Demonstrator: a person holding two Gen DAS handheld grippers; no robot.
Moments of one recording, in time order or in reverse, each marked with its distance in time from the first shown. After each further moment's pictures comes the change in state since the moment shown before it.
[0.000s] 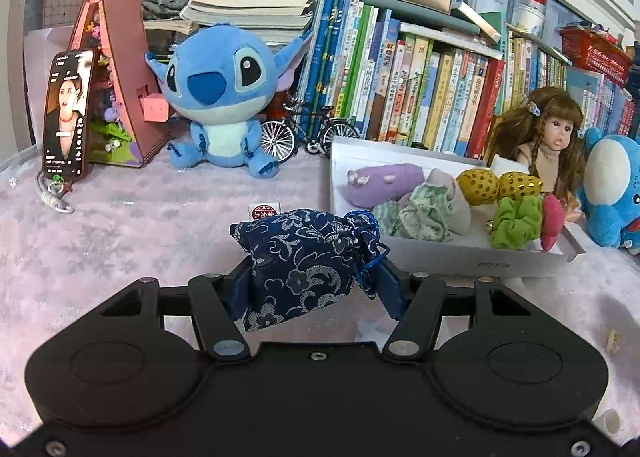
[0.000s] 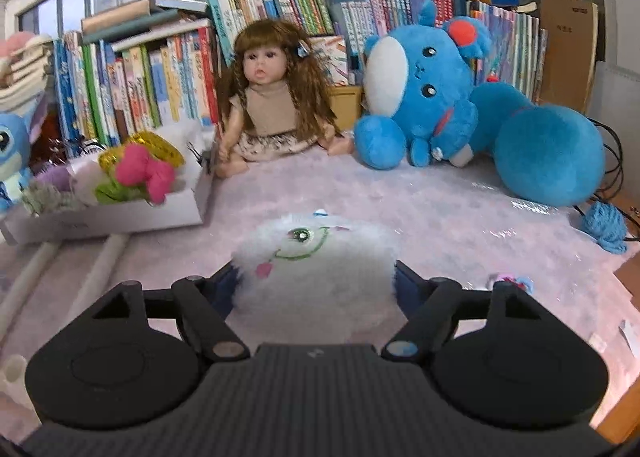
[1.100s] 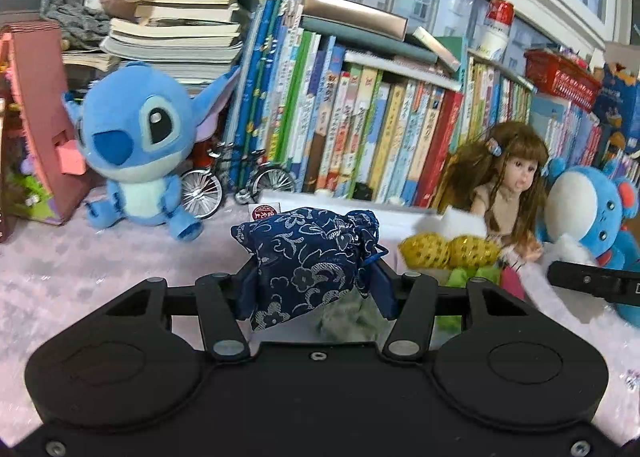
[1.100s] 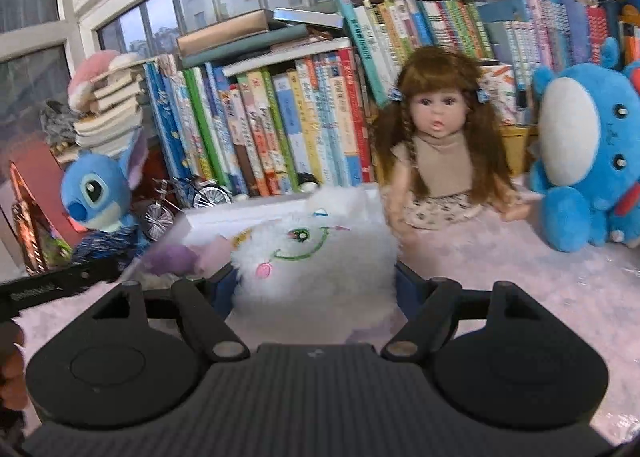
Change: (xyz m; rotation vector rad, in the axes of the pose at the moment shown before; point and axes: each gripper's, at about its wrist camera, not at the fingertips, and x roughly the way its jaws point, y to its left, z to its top) left arm 0.048 -0.035 0.067 0.008 -0.030 -0.169; right arm 0.063 0.100 0.105 -0.022 0.047 0.356
